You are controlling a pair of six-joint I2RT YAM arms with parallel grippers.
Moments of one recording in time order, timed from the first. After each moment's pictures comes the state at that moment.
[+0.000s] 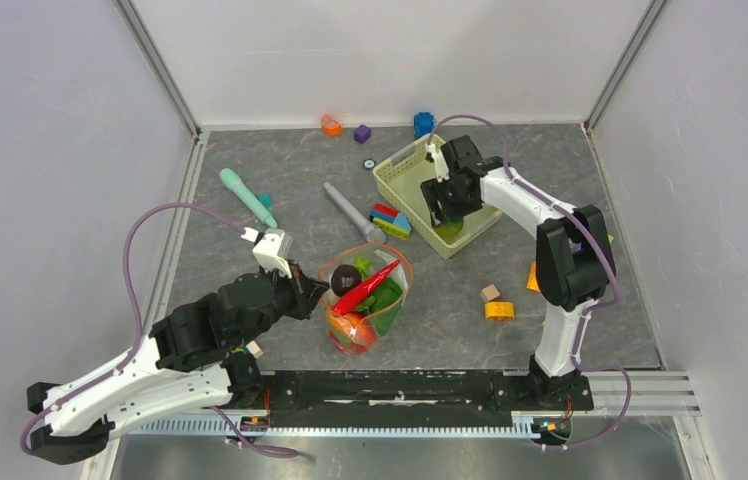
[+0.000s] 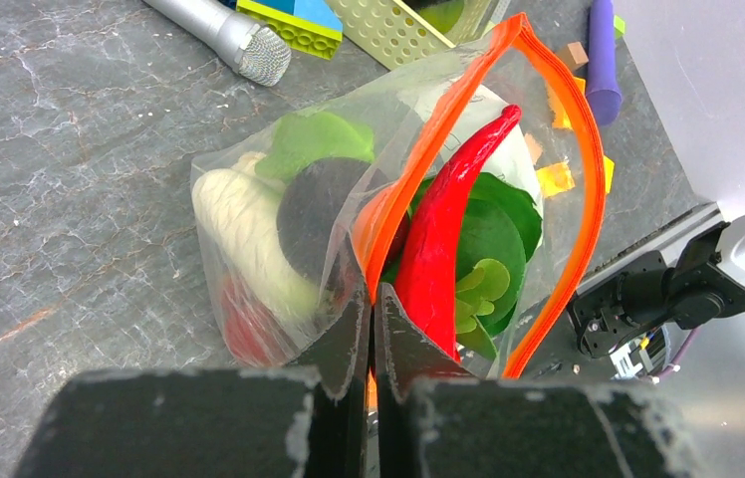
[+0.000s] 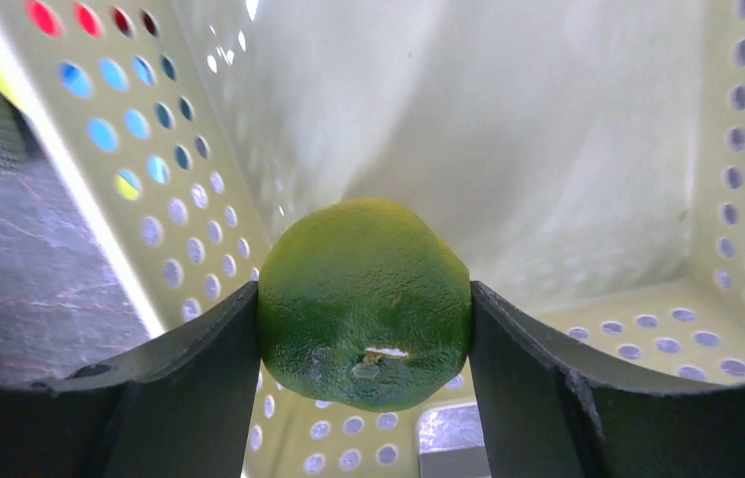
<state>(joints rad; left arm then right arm) -1.10 0.55 0.78 -0.65 -0.44 -0.68 0.39 1.93 1.48 -0.68 -0.04 0.00</state>
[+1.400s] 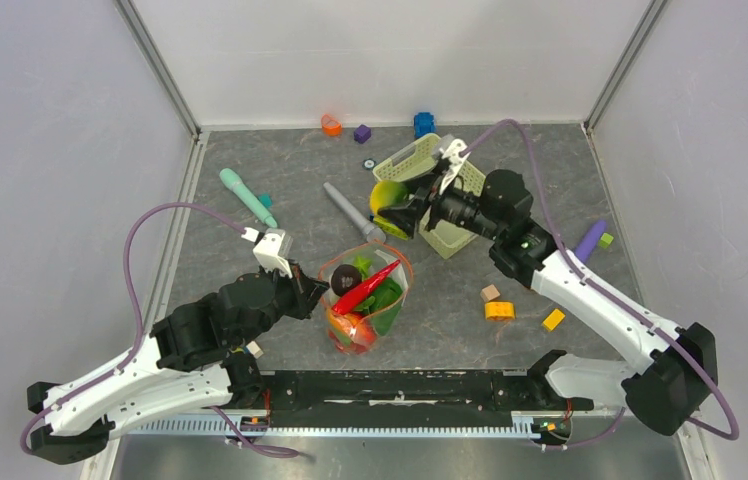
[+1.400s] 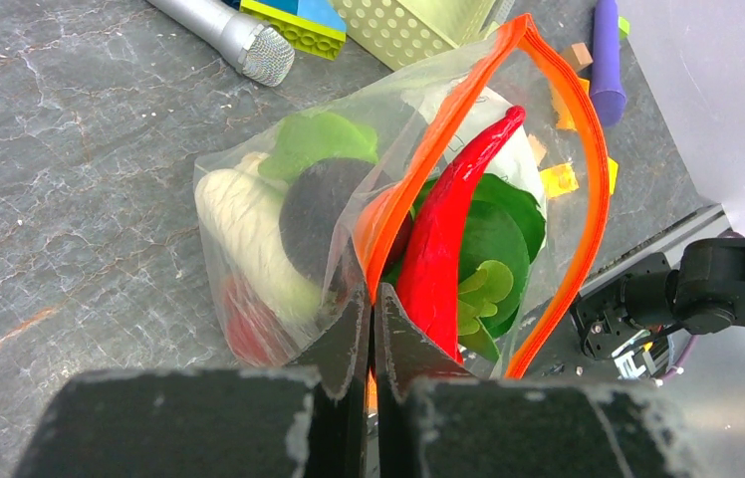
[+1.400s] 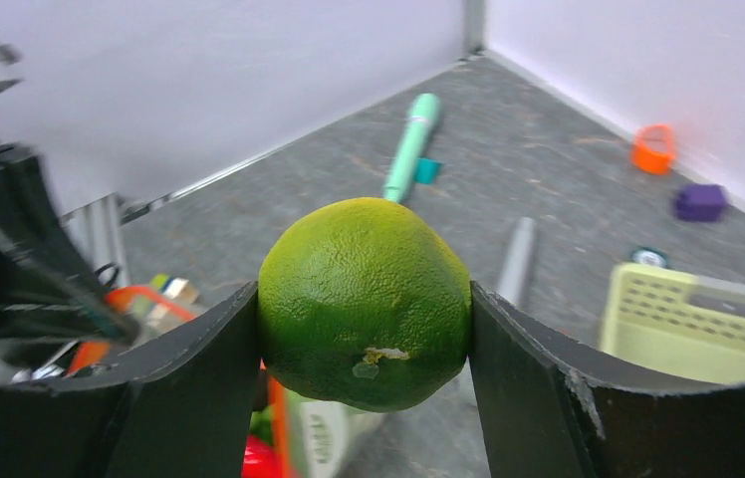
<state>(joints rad) -1.10 0.56 0.78 -0.65 -0.44 -0.68 0.61 1.19 0.99 0.20 -0.42 0.14</state>
